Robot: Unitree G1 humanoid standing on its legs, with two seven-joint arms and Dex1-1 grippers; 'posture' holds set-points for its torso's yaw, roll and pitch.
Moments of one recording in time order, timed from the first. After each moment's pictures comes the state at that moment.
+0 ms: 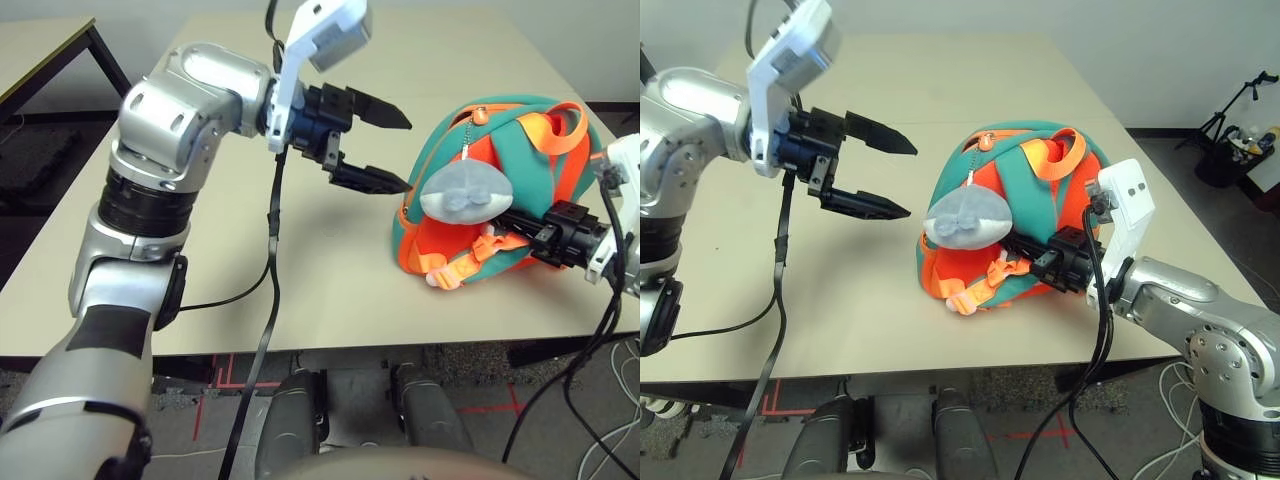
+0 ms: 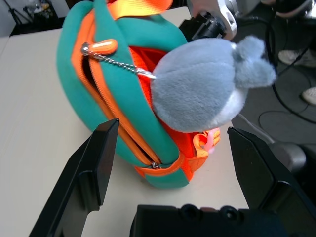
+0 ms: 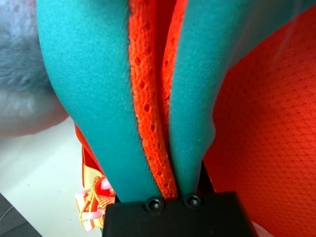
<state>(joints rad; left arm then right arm) -1.12 0.60 -0.27 -0.07 -0.40 0.71 -1.33 -0.18 -0.85 -0.31 -0.48 1.03 0.94 0.46</state>
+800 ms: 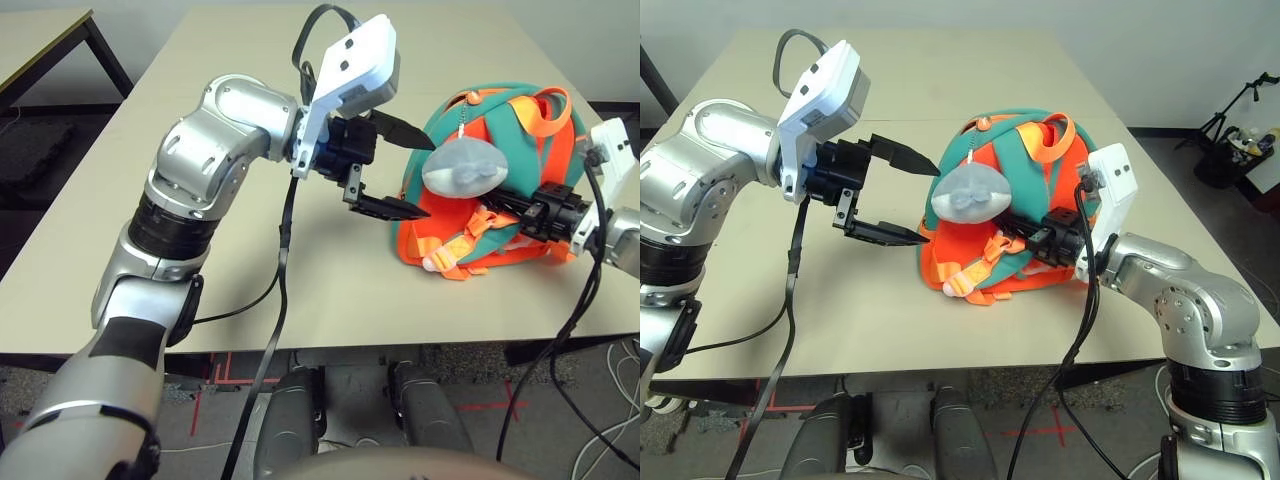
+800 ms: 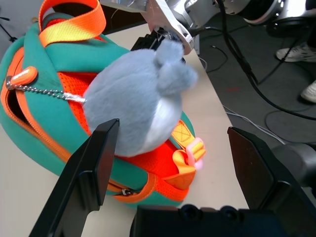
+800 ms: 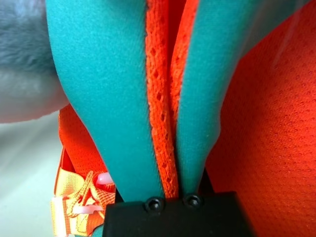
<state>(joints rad) -1.04 0.53 -0.29 -0.16 -0.38 0.65 -1.23 -0.35 -0.78 -0.21 -0.27 0.82 0.86 0.63</state>
